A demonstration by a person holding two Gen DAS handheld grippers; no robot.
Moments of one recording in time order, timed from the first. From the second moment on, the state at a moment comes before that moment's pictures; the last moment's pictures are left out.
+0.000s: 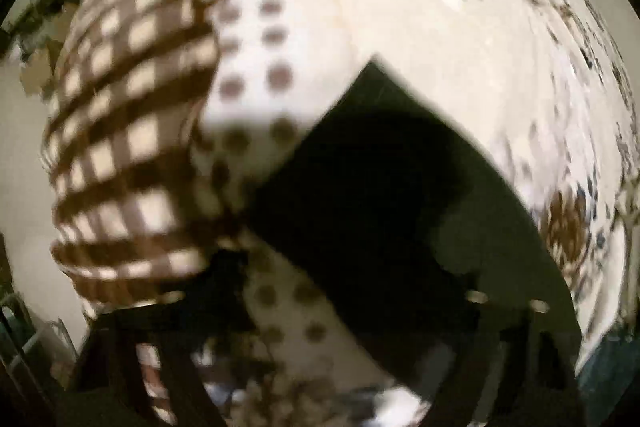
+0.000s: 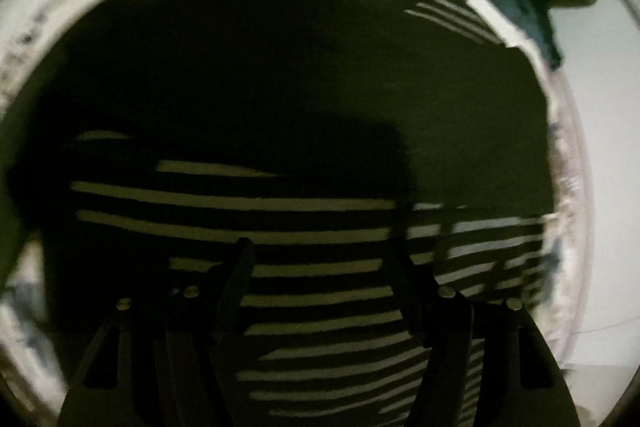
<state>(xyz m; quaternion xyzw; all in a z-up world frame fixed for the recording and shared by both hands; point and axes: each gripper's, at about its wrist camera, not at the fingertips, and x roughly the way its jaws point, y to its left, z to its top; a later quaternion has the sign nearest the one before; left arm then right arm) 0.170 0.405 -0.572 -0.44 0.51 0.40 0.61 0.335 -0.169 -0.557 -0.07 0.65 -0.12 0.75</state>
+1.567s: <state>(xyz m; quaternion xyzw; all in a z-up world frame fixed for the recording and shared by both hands) 0.401 -0.132 -0.413 -0.02 0.49 0.06 0.87 0.322 -0.536 -0.484 0.28 0.60 -0.05 0.75</state>
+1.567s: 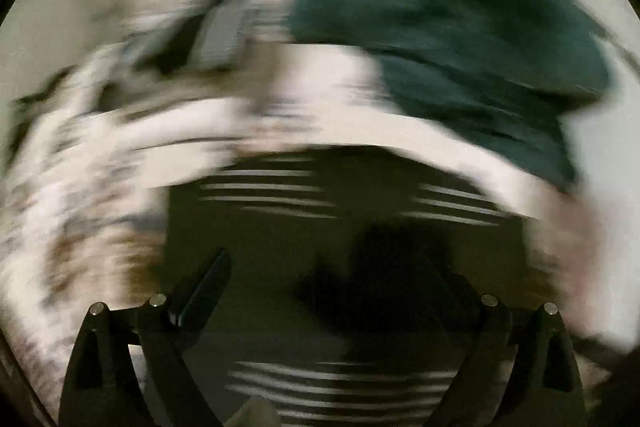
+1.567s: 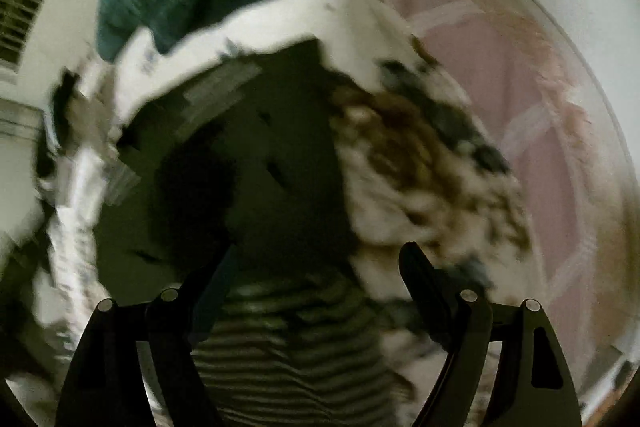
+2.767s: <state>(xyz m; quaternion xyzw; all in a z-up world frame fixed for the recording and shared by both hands) 0.460 0.019 -0.505 -0.01 0.57 0.18 0.80 0.394 -0.509 -0.523 0.15 0.63 -0.15 0.75</state>
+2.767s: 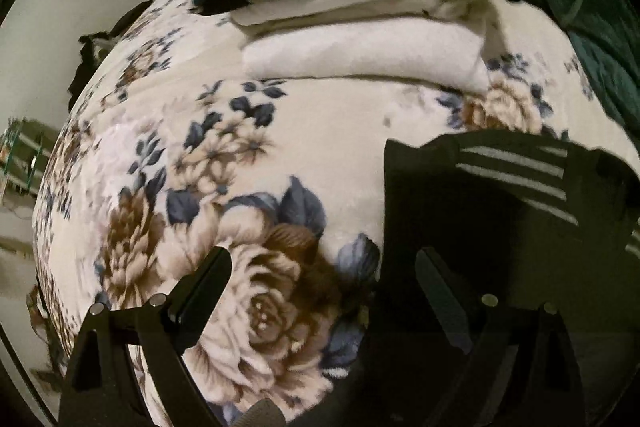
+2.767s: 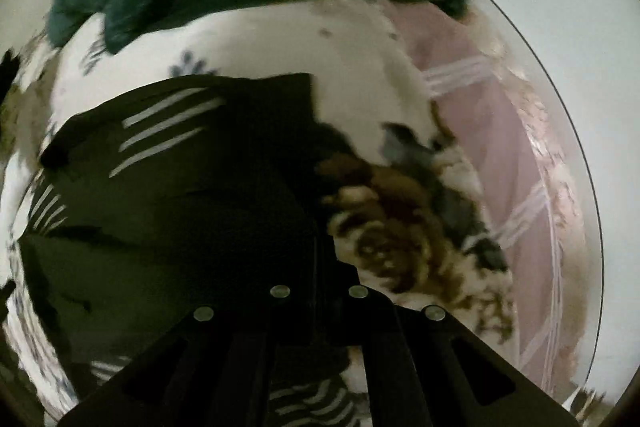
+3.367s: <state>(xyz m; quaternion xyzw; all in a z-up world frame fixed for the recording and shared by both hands) 0.521 -0.001 -0.553 0.09 0.60 0.11 0.79 0.430 -0.491 -0.534 0.21 0.66 -0.10 0.72</state>
